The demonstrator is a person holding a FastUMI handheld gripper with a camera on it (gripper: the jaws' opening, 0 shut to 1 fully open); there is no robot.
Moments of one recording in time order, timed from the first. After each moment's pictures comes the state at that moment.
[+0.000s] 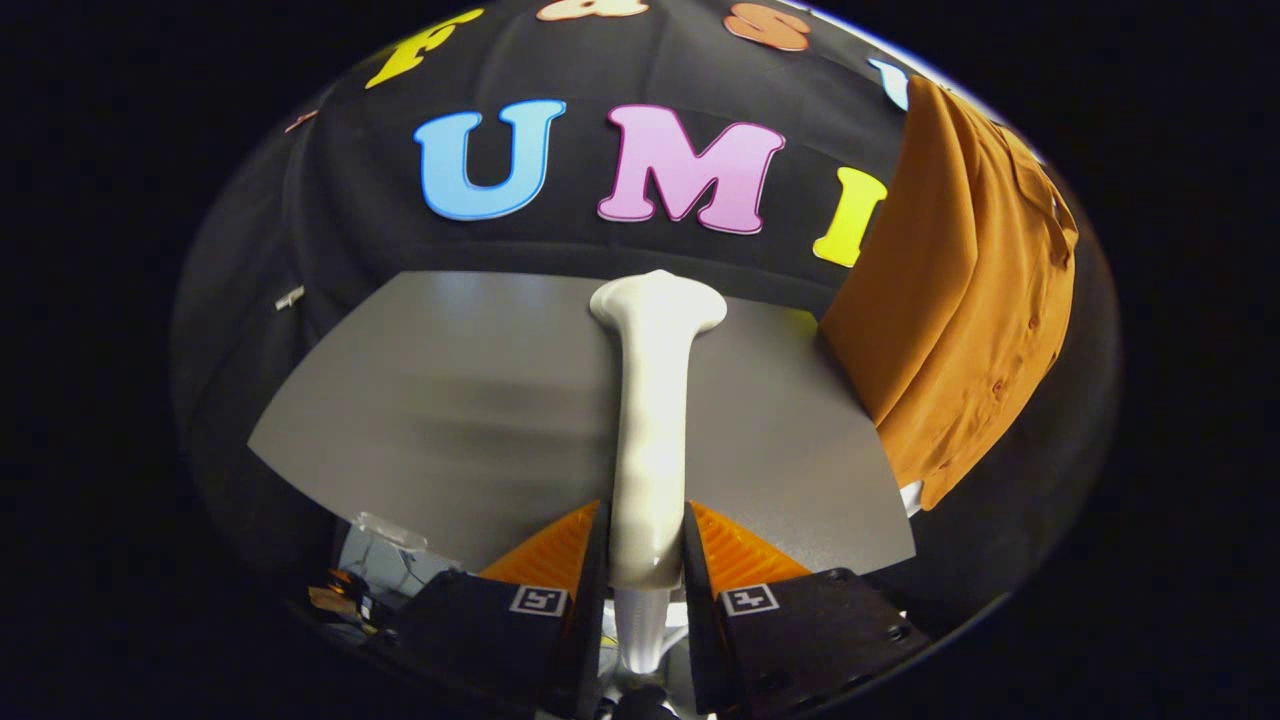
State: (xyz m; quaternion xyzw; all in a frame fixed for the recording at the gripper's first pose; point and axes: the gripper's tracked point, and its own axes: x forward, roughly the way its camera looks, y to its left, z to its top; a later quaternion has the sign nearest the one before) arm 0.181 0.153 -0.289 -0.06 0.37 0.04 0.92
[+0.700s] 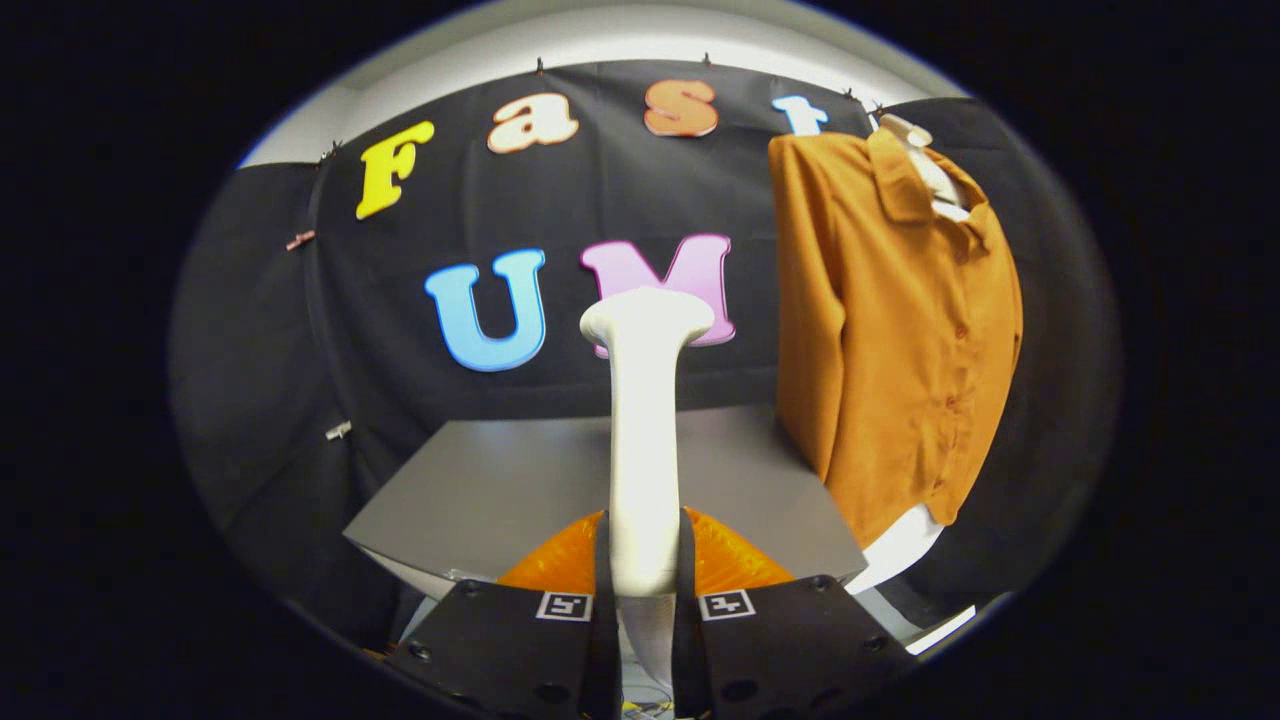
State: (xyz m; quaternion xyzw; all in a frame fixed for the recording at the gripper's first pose) arm 0.142 0.117 -0.148 0.05 0.18 0.06 0.98
